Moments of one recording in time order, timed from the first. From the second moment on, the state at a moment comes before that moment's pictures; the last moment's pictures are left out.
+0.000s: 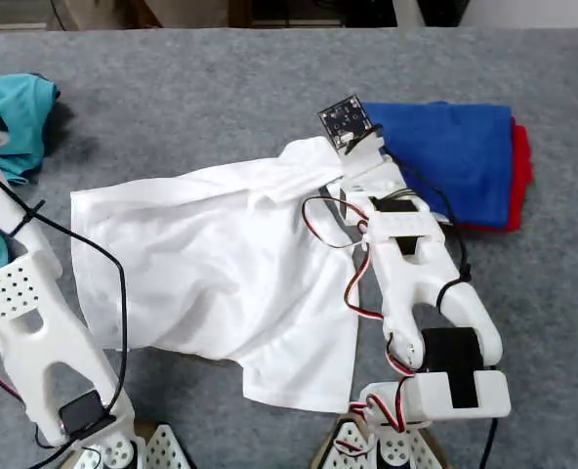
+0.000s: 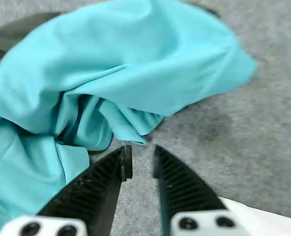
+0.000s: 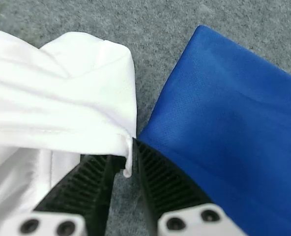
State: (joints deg) left arm -33.1 53.3 -92.8 100.0 -8.5; right arm -6.1 -0.8 41.4 15.8 17.5
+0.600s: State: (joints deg) left arm -18.3 12.4 -9.6 85.0 -12.4; right arm -6.3 -0.8 41.4 15.8 17.5
